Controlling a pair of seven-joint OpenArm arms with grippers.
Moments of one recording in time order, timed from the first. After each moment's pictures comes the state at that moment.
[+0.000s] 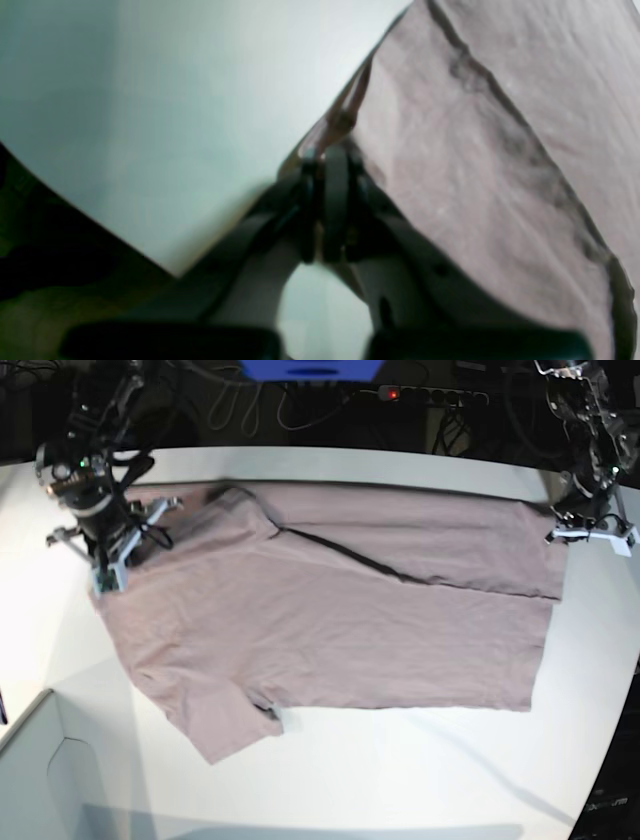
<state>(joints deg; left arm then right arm) 13.1 -9.4 -32.8 82.2 -30.3 0.1 34.7 -13.0 -8.4 30.6 106.3 -14.2 40.1 -37.9</state>
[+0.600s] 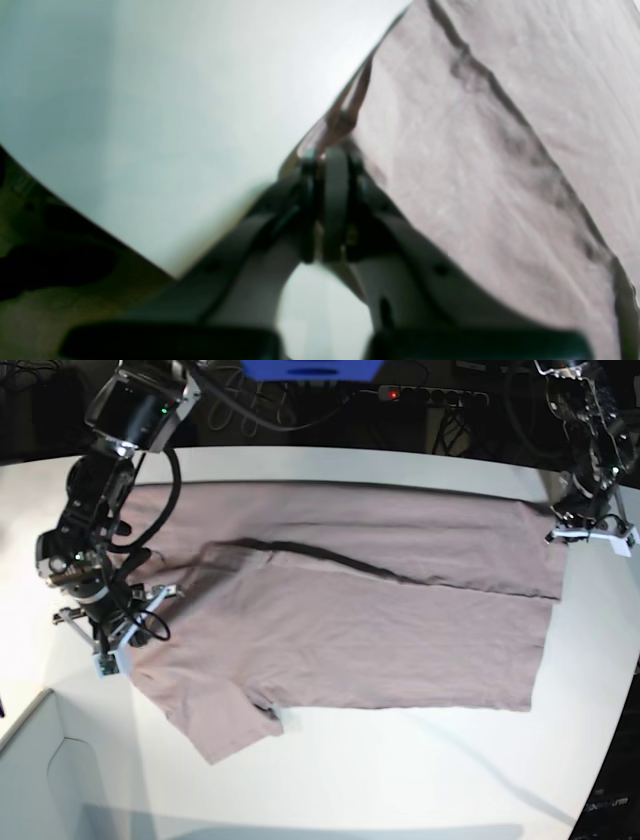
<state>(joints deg) 13.1 -9.4 -32.8 82.2 -30.3 0.1 34.7 4.7 -4.9 30.5 91.2 -14.5 40.1 -38.1</state>
